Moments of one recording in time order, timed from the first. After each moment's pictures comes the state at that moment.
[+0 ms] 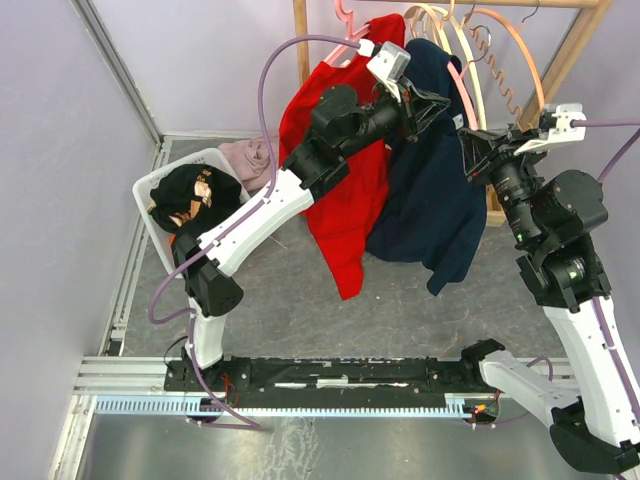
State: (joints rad) left arm -0.87 1.97 2.19 0.09 0.26 -0.27; right arm 0.36 0.92 1.36 -0.25 0.13 0.22
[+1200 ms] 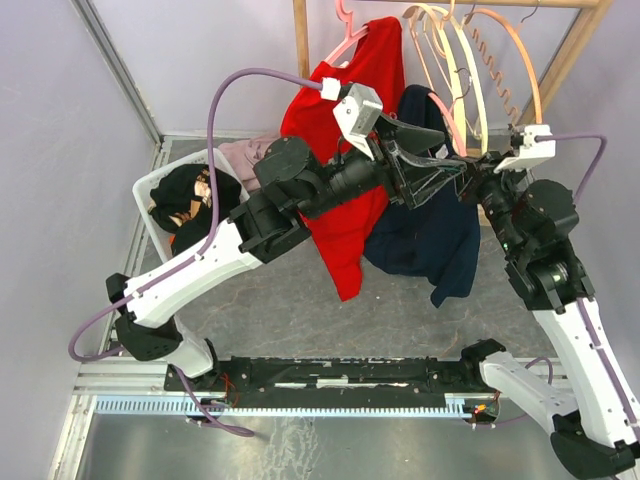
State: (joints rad) left arm -1.12 1.56 1.88 0.10 0.18 -0.24; right arm 0.35 0.86 1.20 -0.30 0.14 0.20
